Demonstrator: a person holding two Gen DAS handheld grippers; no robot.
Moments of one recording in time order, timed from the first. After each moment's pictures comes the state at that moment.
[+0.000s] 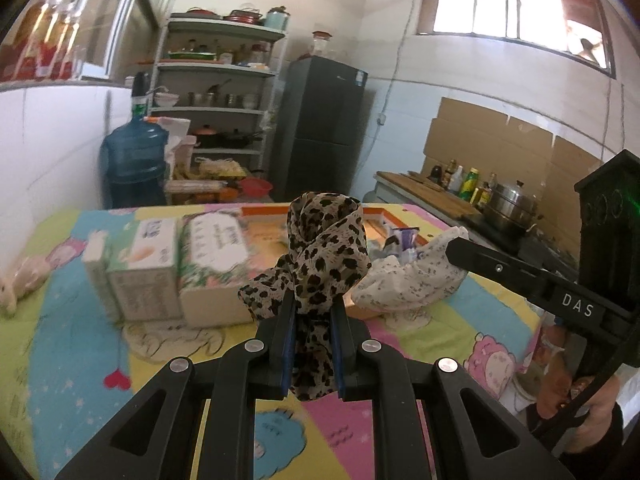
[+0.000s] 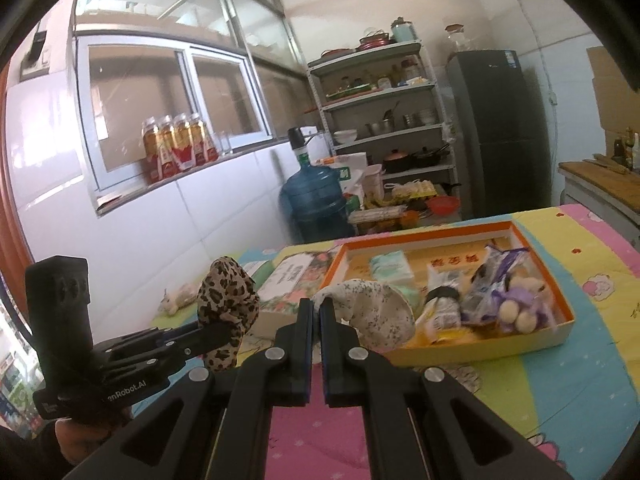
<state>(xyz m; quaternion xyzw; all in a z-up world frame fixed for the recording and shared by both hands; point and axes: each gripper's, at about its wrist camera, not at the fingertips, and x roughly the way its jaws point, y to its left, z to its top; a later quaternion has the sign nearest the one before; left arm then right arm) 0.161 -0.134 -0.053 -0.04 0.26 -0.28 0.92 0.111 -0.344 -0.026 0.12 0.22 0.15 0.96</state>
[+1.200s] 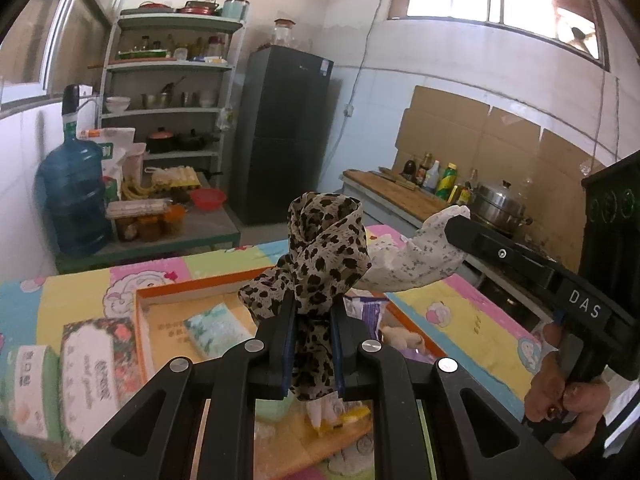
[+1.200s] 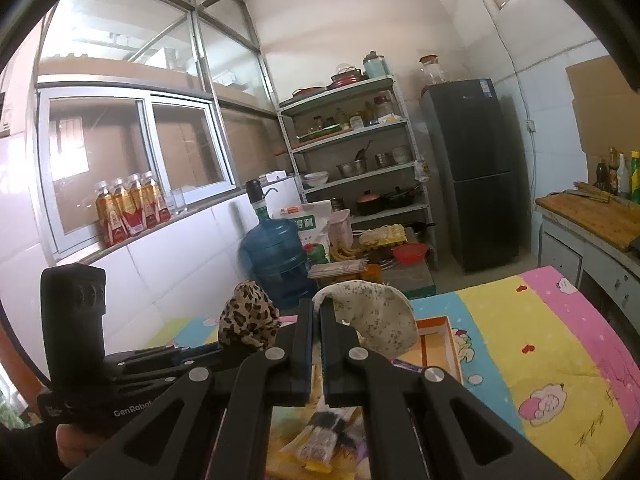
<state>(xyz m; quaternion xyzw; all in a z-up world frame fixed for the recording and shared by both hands) 0.284 -0.276 -0.015 -0.02 0.28 -0.33 0.90 0.199 -0.466 0.017 0.13 0.16 0.11 0.97</state>
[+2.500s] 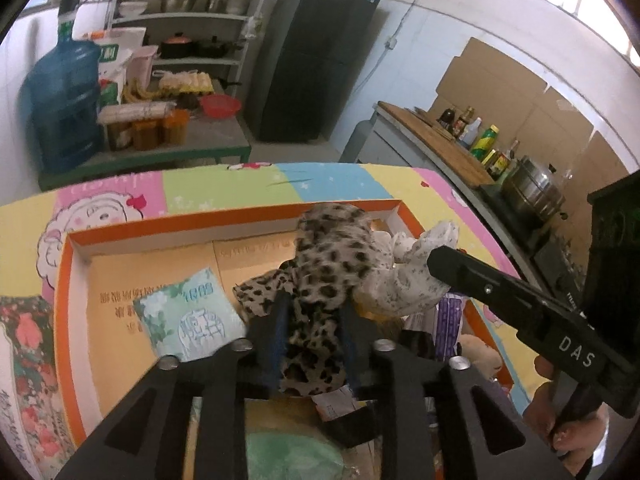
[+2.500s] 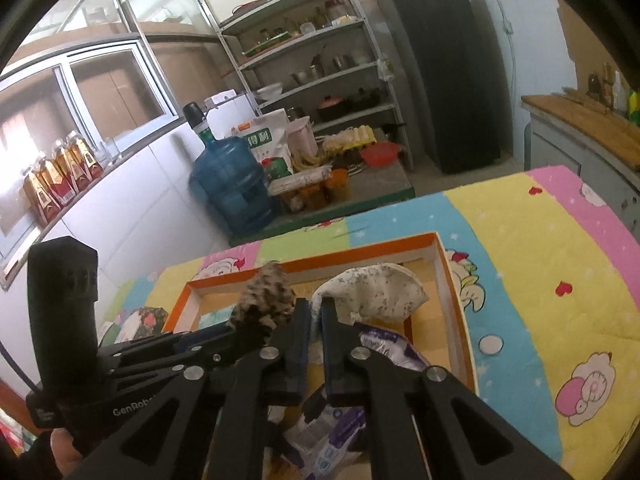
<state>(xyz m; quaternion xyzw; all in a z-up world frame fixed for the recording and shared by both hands) 0.396 -0.323 -0.101 -0.06 0.43 -0.30 0.85 0.311 -0.492 -0.069 0.18 0.34 0.08 0.92</state>
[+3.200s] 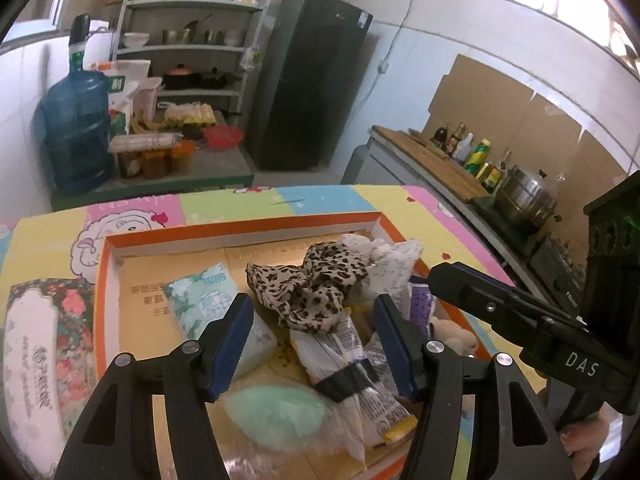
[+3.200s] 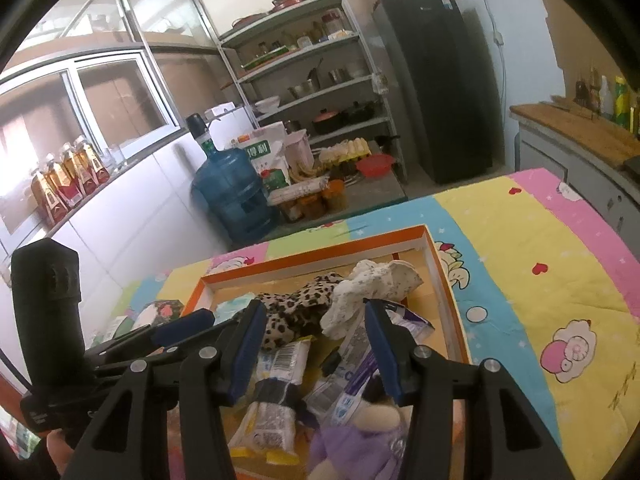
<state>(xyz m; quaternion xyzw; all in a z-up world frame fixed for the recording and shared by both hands) 0.346 -0.301 -0.071 -0.04 0.37 -0.29 0.88 0.266 -0.481 -0.052 0.18 0.31 0.06 0.93</state>
